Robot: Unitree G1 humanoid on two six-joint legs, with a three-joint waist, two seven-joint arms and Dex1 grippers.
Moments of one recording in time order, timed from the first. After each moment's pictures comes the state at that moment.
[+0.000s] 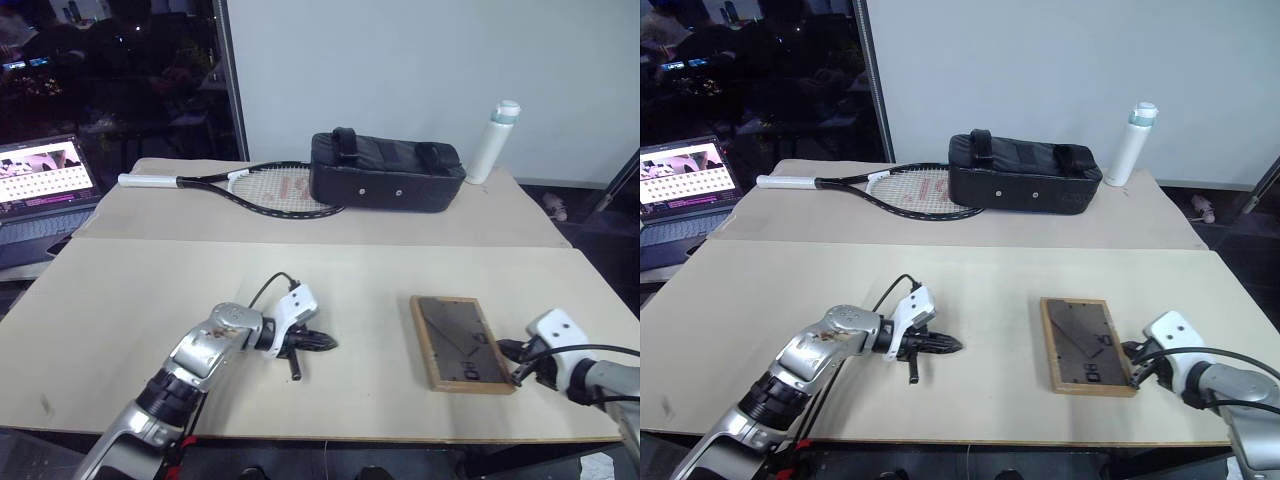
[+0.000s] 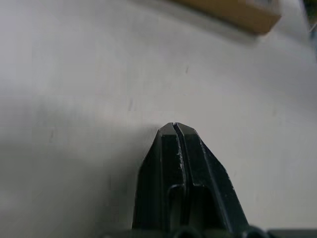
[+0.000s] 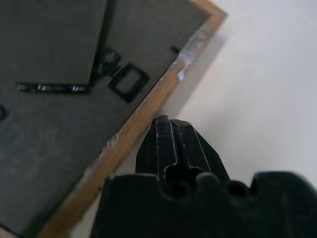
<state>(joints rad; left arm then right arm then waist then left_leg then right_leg) -0.51 0.53 -0.37 -0.02 -0.30 0.65 -0.99 0.03 -0.81 -0.21 -0.07 0.24 0.37 0.77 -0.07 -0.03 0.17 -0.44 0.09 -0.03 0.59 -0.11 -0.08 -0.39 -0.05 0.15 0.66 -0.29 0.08</state>
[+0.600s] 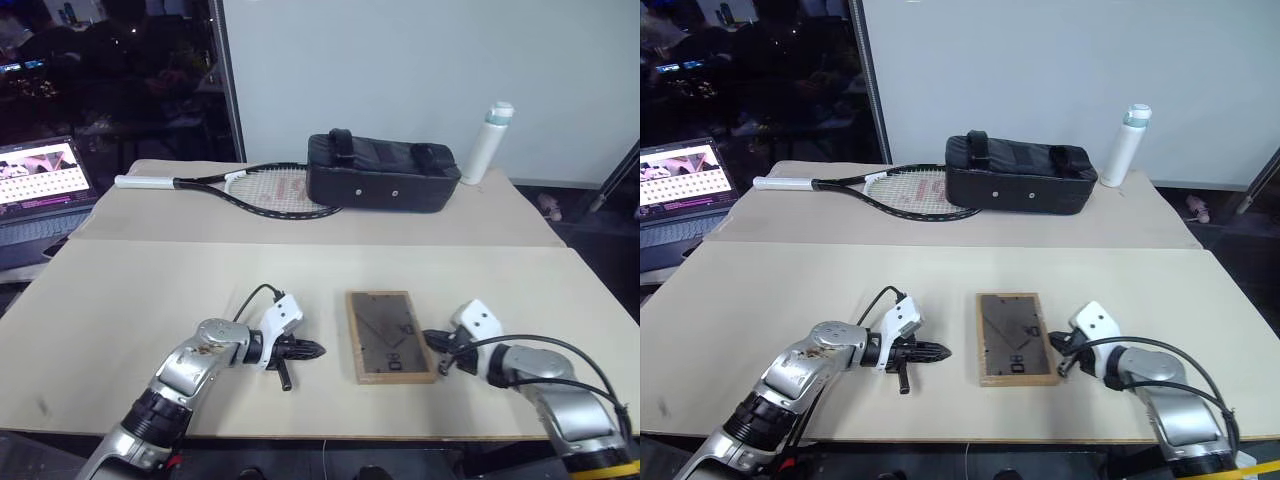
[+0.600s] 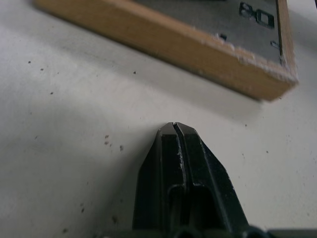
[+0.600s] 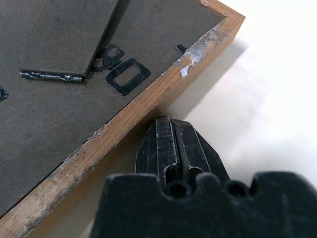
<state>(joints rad) -0.41 0.54 -0.29 -0.09 -0.31 0.66 -0.95 -0.17 -0.58 0.04 -0.13 0.21 0.44 0.74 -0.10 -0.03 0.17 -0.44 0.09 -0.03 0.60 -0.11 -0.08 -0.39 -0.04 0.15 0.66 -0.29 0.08</state>
